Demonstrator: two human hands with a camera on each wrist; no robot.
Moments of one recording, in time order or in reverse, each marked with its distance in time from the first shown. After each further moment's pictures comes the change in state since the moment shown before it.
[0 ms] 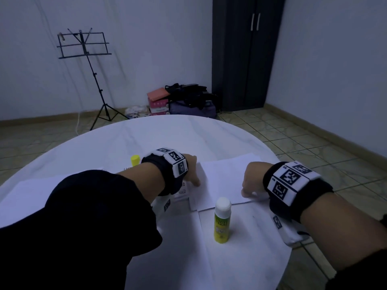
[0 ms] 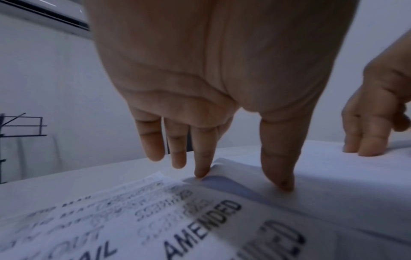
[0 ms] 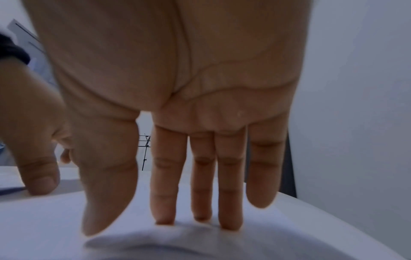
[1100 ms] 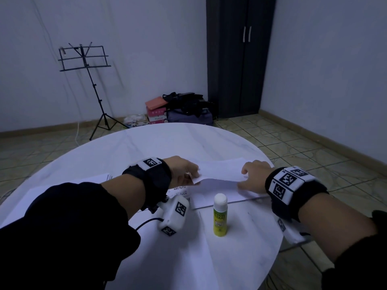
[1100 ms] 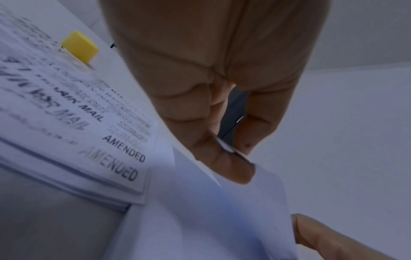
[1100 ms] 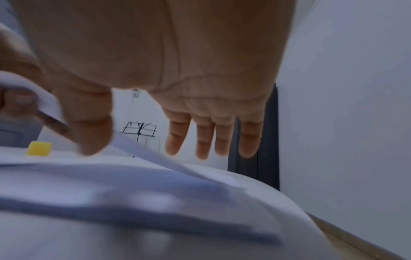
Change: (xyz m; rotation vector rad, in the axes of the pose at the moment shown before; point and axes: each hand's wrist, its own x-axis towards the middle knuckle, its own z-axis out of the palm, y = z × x) left_hand -0.050 -0.010 0.000 -1.588 -0.104 -0.059; right_hand -0.035 0.018 0.011 0.235 0.262 -0.035
